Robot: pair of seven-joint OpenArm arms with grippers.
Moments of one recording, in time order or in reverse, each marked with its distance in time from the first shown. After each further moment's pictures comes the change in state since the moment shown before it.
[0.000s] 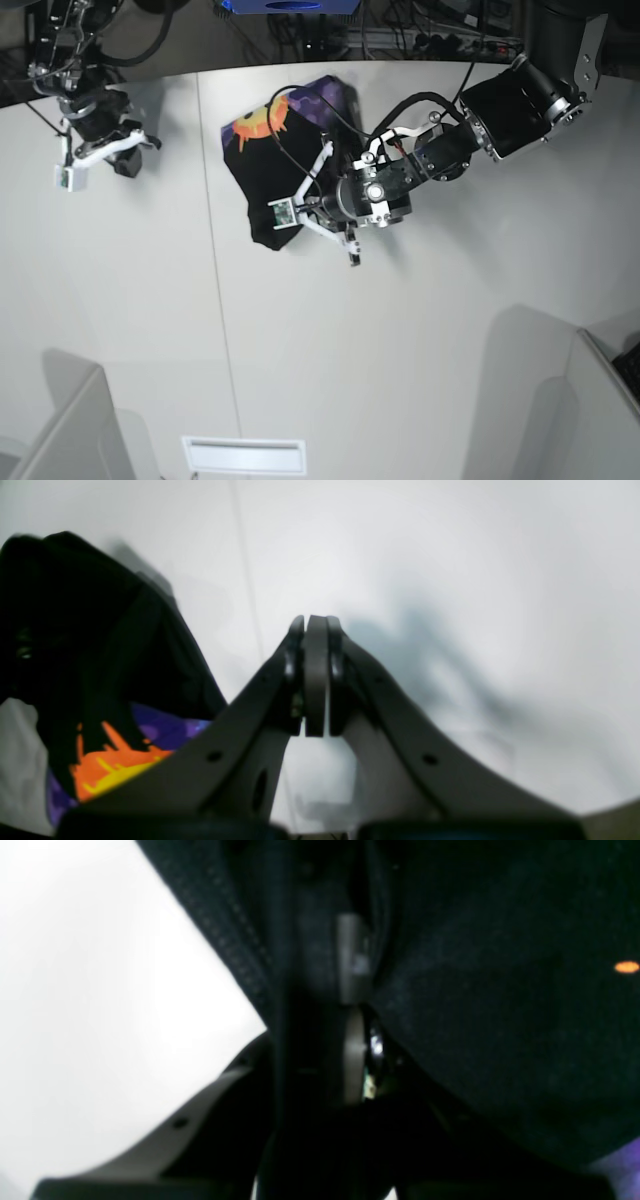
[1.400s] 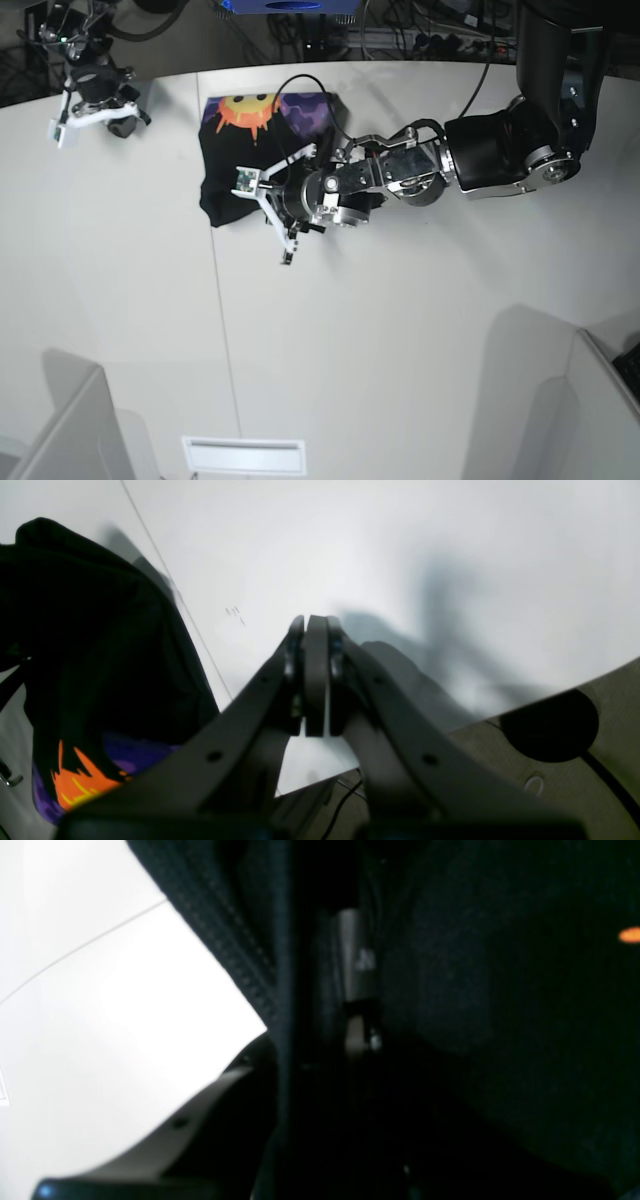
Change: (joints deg) left arm -12.0 4.2 21.0 -11.0 9.1 -5.3 -24.2; right arm -3.3 -10.0 8.9 -3.0 -0.4 0.4 0.2
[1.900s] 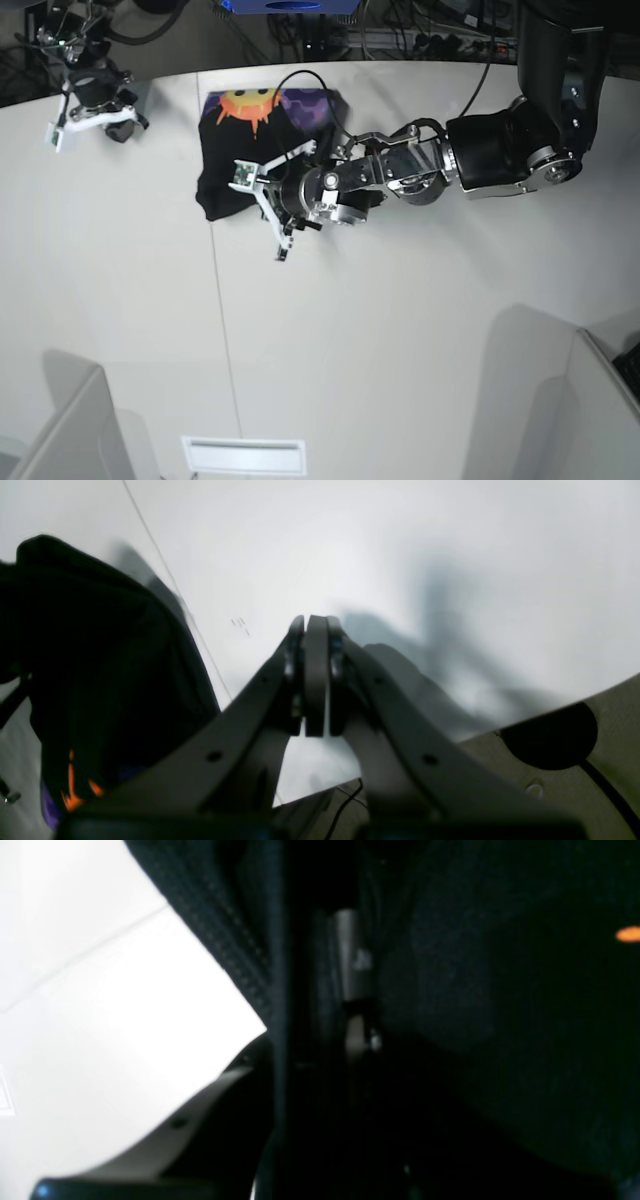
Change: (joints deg) left arm -0.2 -0.5 -0.1 3.7 -0.1 -0.7 1.2; right arm 0.8 0.5 0.0 0.0 0.0 0.0 0.0
